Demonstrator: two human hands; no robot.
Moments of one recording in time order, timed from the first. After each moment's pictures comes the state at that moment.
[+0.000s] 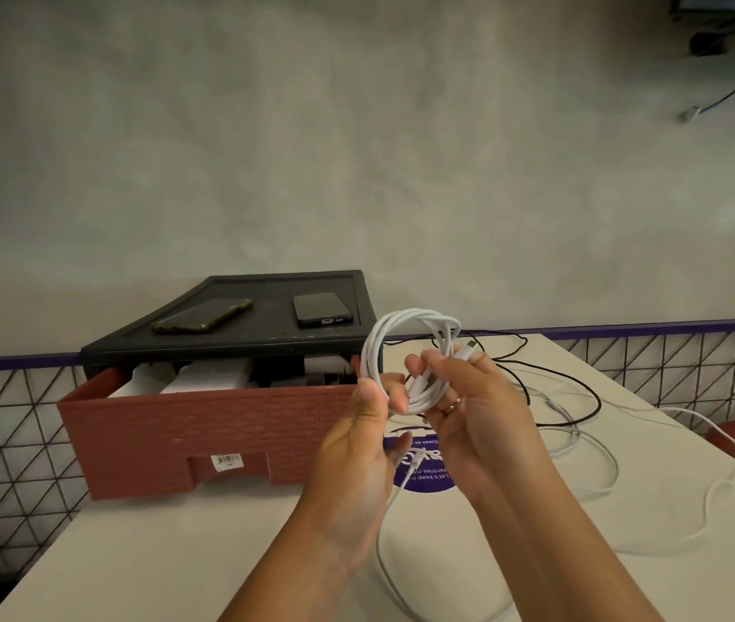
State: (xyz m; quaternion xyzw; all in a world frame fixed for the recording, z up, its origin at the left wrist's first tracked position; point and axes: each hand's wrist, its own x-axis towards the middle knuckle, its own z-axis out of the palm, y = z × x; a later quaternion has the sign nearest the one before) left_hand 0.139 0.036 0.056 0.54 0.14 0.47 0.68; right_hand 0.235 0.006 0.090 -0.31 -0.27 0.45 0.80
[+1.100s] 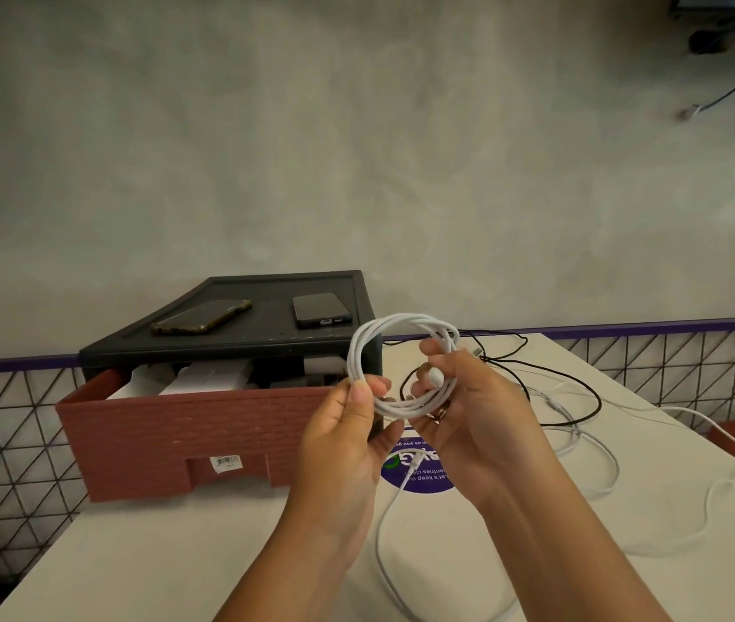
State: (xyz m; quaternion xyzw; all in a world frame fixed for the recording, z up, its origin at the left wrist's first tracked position) left_hand 0.143 0.038 0.064 0.45 0.18 0.56 0.67; right_hand 0.232 0.000 0.097 -0.36 -0.27 0.47 0.76
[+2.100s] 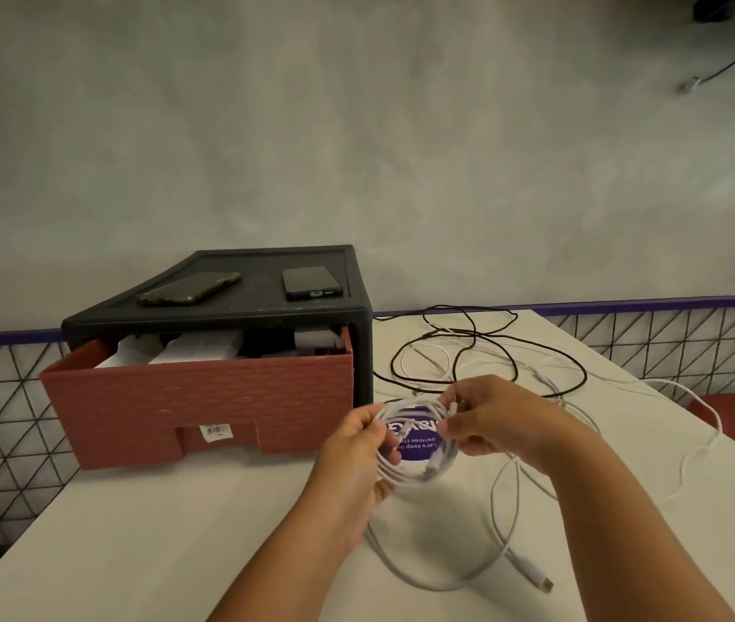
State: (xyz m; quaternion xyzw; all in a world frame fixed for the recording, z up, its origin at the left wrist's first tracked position) left_hand 0.160 0.058 0.011 0.47 0.38 0.40 0.69; right_hand 0.306 0.003 0.058 -0.71 -0.49 0.36 0.35
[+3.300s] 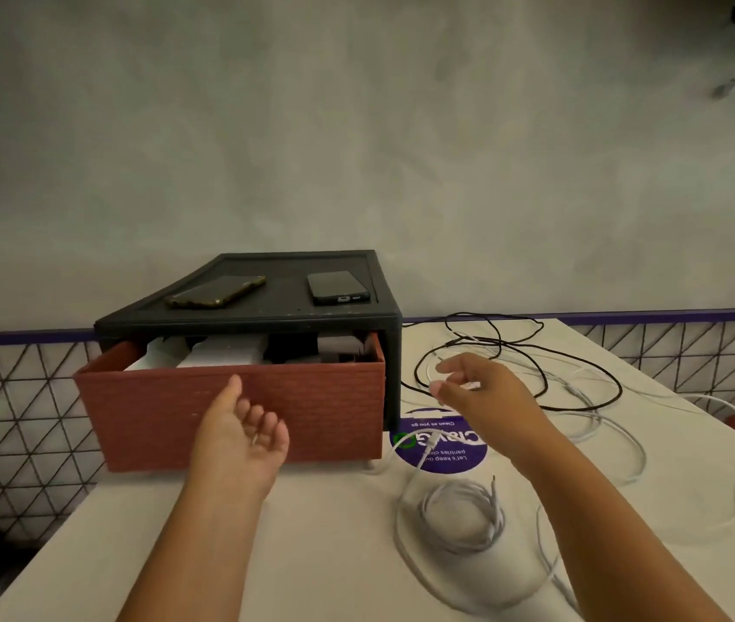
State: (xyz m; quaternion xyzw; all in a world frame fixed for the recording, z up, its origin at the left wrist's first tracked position) left_hand 0.074 0.129 0.038 0.15 0.39 0.57 0.71; right_hand 0.284 0.047 0.046 -0.72 -0.51 0.15 0.45
